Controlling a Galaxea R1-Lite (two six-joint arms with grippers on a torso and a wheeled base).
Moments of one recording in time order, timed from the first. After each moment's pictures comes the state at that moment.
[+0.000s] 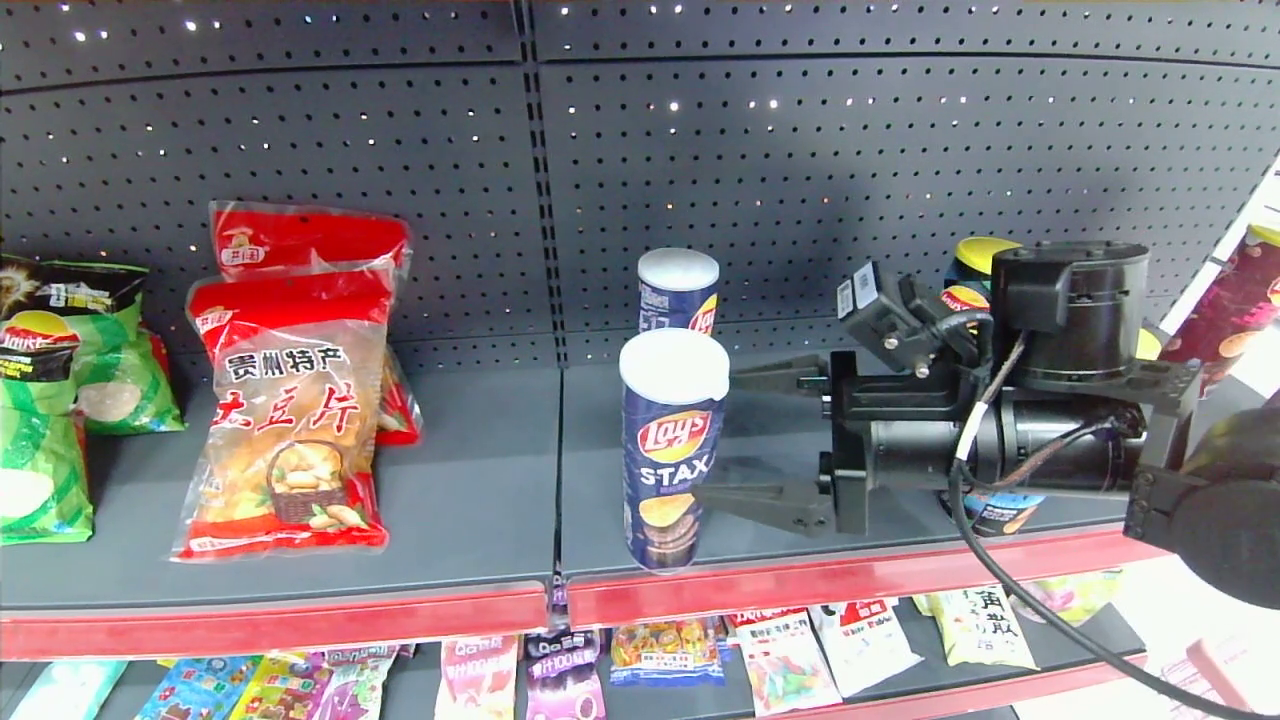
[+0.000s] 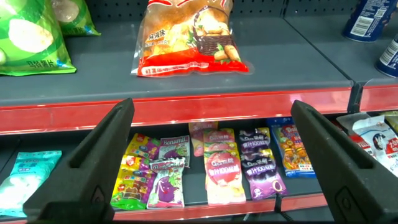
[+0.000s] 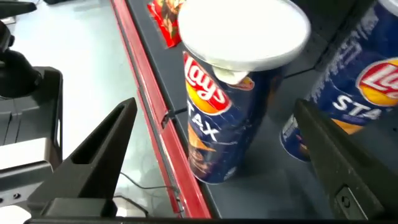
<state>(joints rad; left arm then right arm) 0.00 0.00 0.00 0.01 0.00 0.00 0.58 1.68 -0.86 -0.53 0.63 -0.30</state>
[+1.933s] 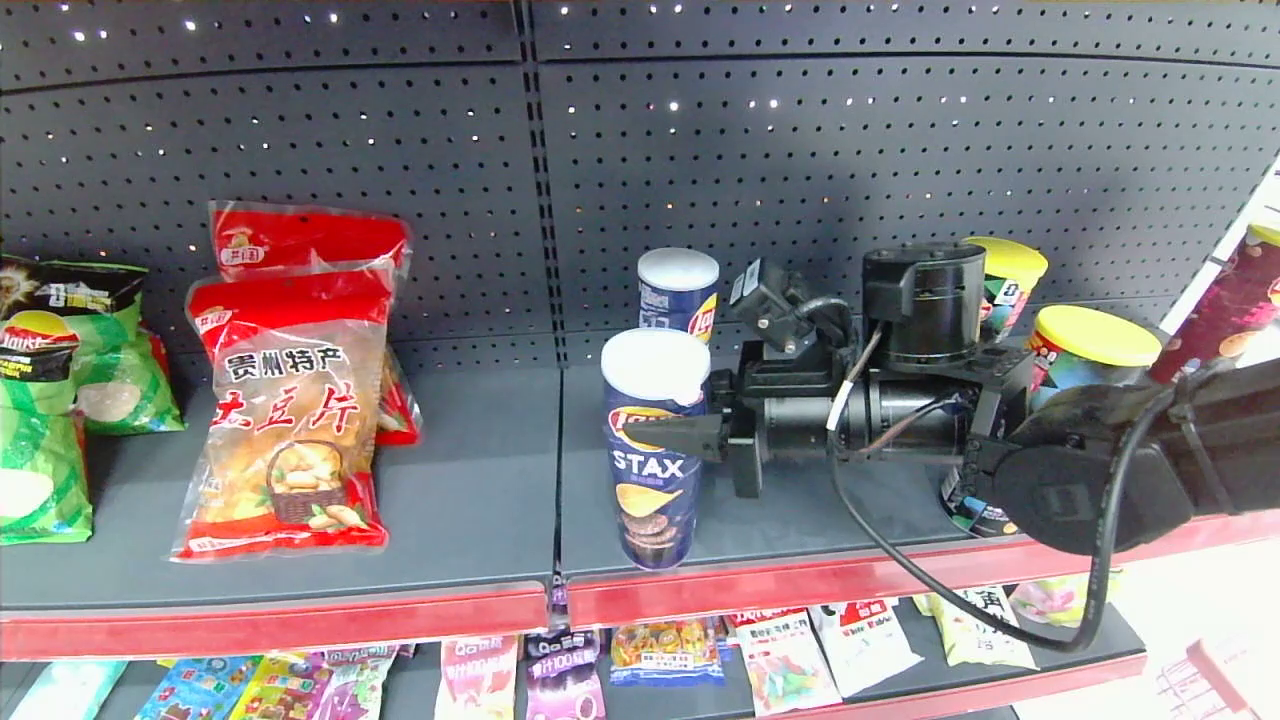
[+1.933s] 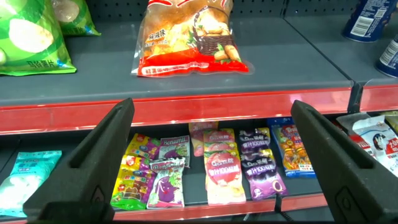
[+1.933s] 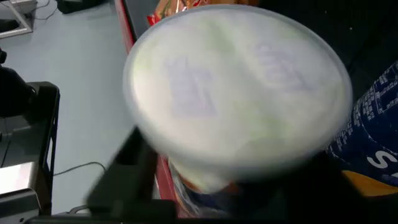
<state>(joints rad) 0.00 0.00 0.00 0.01 0.00 0.00 0.63 1.88 -1.04 -0.58 0.62 -0.25</state>
